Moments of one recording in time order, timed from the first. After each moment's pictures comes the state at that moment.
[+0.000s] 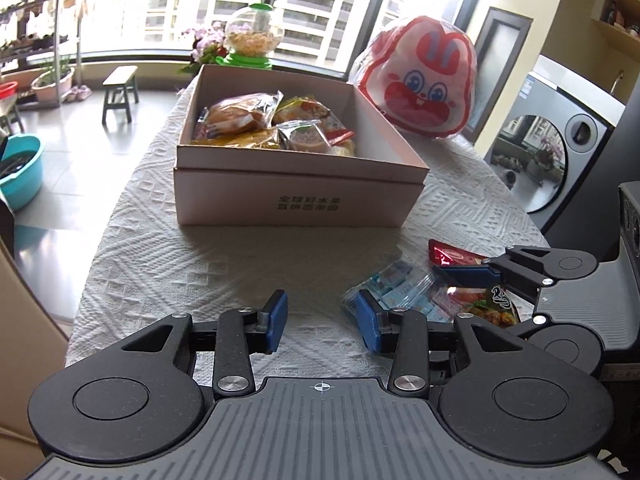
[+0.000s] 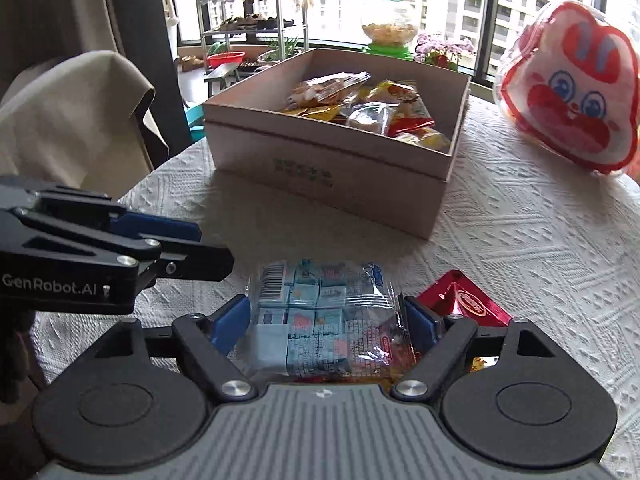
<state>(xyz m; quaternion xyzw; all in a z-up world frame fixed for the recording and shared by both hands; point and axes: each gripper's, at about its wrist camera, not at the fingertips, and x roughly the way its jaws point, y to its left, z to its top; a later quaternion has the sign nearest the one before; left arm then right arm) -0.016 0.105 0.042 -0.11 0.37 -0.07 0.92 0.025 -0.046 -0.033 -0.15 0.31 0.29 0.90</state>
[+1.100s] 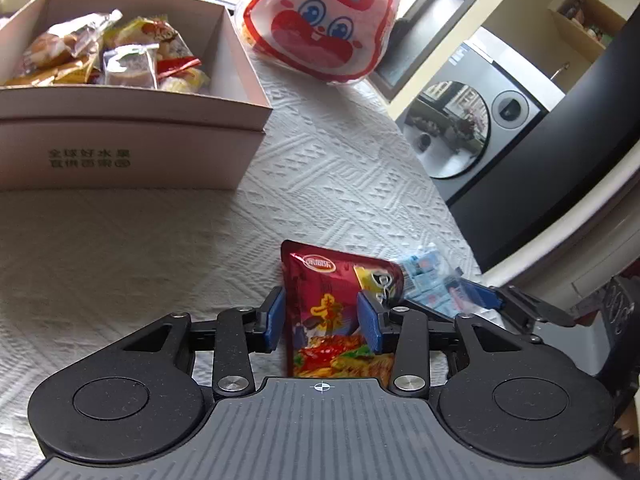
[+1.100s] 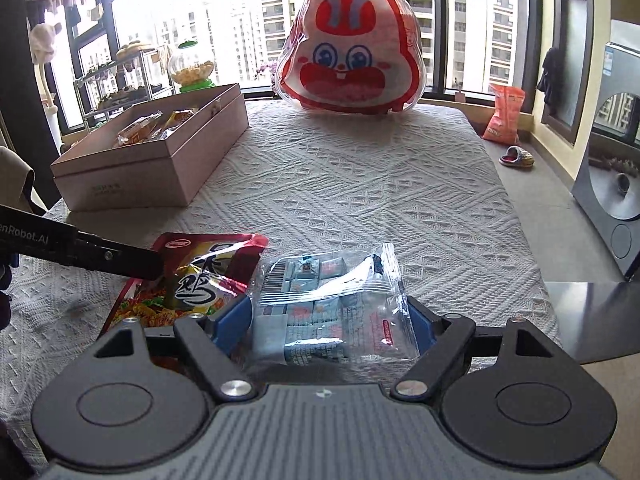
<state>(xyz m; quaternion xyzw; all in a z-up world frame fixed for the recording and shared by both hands) 0.042 0.020 0.017 -0.19 0.43 -0.22 0.85 0.008 -0.206 -0.050 -0.02 0.27 0.12 0.95</state>
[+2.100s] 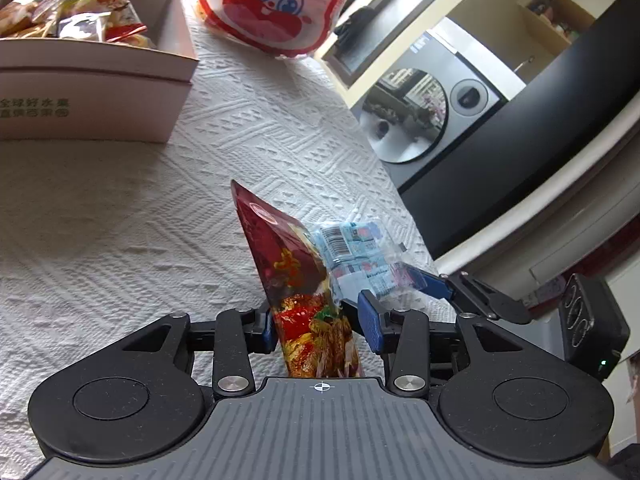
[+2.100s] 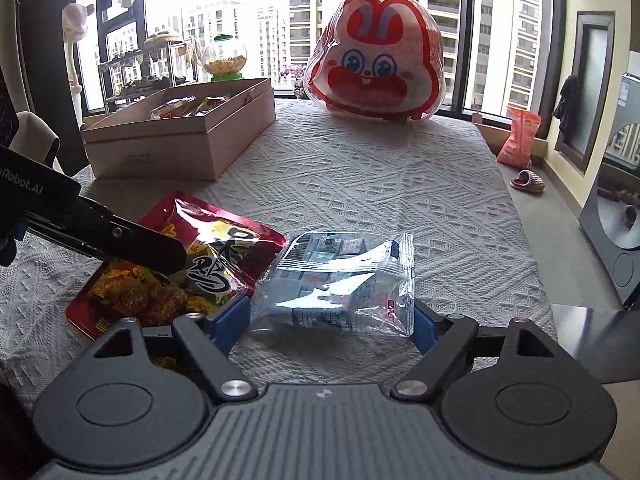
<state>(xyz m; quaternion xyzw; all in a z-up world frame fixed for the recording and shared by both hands) 0.024 -0.012 0.013 -0.20 0.43 -0.27 0.84 -0.023 -0.205 -0.059 -0.06 0.25 0.15 0.96</state>
